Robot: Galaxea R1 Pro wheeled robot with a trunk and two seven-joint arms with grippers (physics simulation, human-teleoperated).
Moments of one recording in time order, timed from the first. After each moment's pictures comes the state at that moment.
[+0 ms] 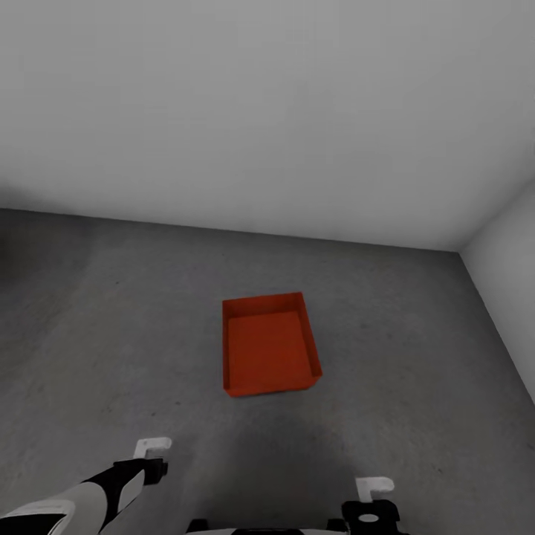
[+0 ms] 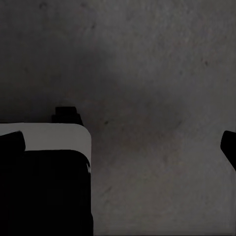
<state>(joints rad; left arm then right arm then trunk) -0.71 0.11 0.00 0.00 0.06 0.10 0.09 -0.56 0.09 0.68 0.02 -0.57 -0.09 -0.40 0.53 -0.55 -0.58</state>
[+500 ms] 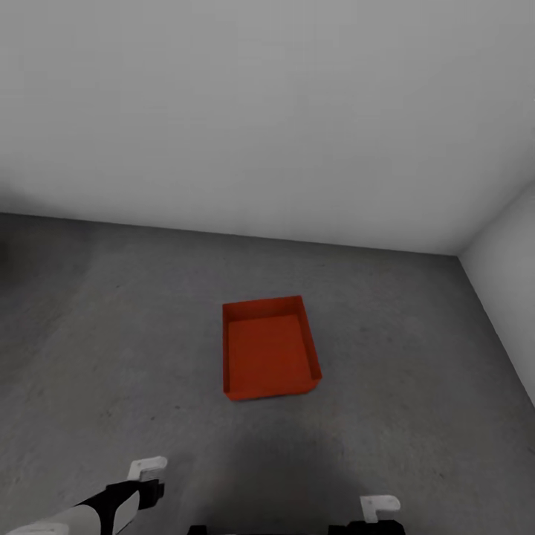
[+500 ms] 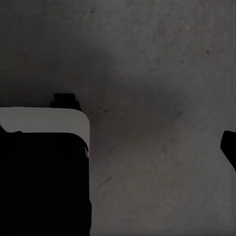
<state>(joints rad) -0.65 0.10 0.00 0.00 0.15 0.09 0.10 -0.51 0.08 0.68 0.02 -0.58 -0.11 -0.39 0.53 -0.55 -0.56</state>
